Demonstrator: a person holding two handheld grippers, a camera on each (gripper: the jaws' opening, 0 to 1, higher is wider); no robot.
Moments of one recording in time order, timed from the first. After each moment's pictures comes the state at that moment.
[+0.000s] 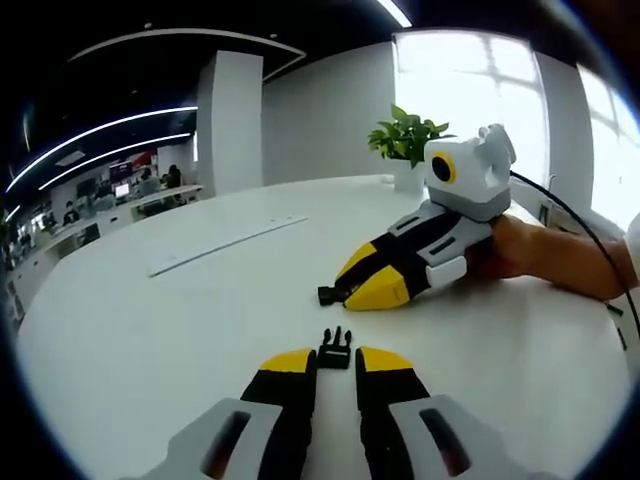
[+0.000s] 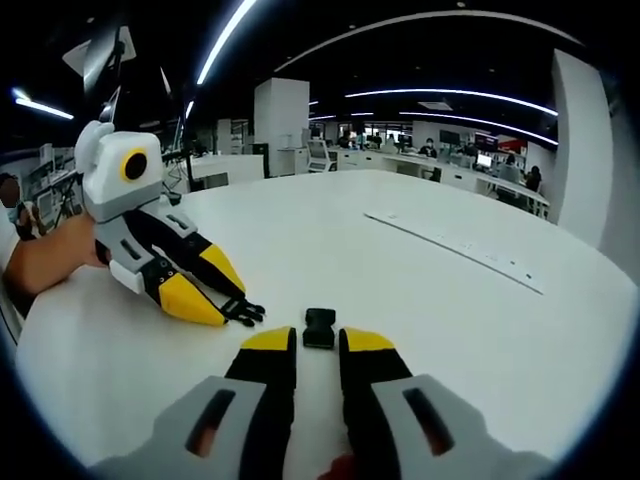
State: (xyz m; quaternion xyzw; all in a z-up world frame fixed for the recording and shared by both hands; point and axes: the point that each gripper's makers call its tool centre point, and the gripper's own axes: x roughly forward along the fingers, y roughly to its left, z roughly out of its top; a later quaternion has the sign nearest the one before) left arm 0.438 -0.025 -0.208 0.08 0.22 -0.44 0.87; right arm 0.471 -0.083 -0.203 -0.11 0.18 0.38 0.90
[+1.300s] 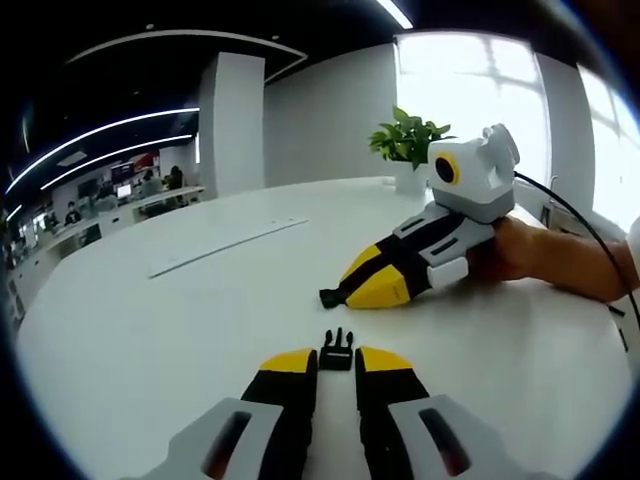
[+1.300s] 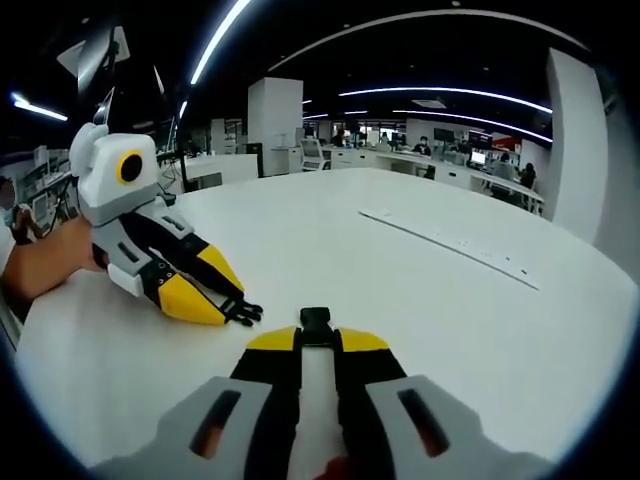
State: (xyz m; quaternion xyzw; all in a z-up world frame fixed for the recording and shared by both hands) left arm 0.439 -0.026 -0.208 0.08 0.22 -0.44 0.87; right arm 0.469 -0.086 -0.203 -0.11 0.19 0.37 0.90
